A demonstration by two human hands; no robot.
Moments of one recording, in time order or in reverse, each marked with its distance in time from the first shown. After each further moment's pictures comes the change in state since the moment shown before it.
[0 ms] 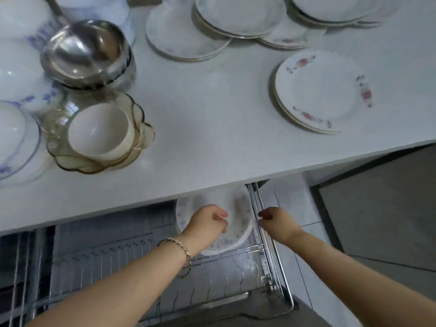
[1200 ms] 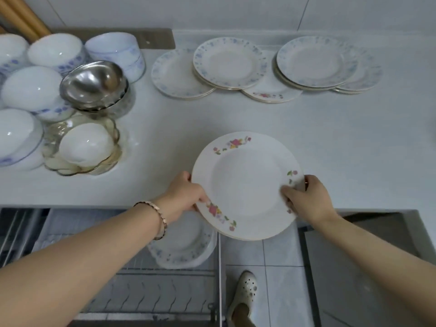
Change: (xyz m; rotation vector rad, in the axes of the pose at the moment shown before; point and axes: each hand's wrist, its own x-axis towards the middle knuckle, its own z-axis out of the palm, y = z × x) left_hand -0.019 0.160 0.011 -0.472 0.307 -0.074; right_hand -0.012 0.004 -0.217 0.143 0.318 -0.312
